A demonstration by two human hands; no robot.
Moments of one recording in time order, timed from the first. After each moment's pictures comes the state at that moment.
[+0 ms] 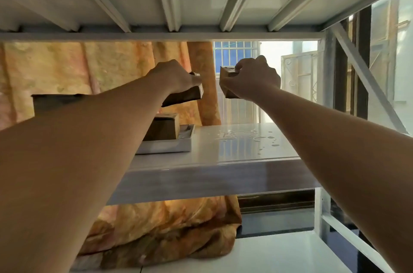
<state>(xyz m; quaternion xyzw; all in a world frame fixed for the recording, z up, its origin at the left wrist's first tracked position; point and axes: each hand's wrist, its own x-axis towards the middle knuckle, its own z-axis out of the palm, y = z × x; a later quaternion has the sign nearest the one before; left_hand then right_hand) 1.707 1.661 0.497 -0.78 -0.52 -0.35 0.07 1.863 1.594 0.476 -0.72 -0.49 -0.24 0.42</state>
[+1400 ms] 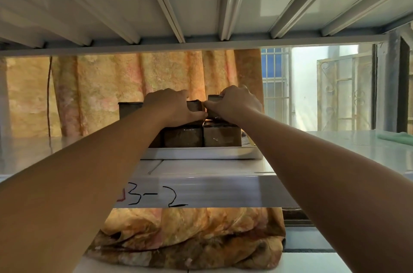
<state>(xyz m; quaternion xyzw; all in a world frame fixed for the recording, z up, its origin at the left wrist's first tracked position) 1.563 1.689 0.463 -0.77 -0.54 -0.23 0.25 1.716 1.665 0.457 -0.72 -0.56 -0.15 0.38</state>
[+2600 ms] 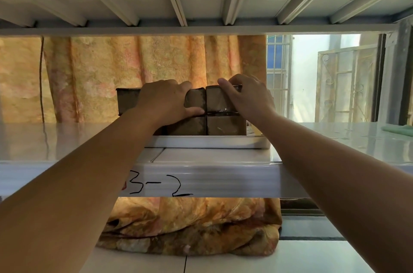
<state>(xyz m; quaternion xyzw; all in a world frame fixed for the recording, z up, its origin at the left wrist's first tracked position) 1.546 1.703 0.442 -0.78 -0.44 -0.28 0.34 1.740 1.671 0.432 -0.61 -0.61 -0.18 0.48</state>
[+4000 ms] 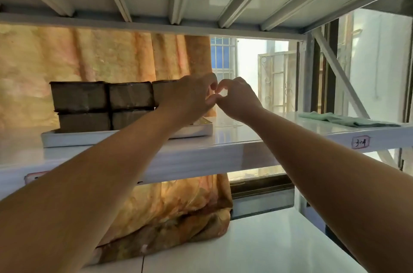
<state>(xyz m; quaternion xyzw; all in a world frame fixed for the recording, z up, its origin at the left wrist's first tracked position) 1.650 1.629 0.427 -0.86 -0.20 -0.44 0.17 1.779 1.582 0.422 -0.68 -0.57 -0.22 0.40</state>
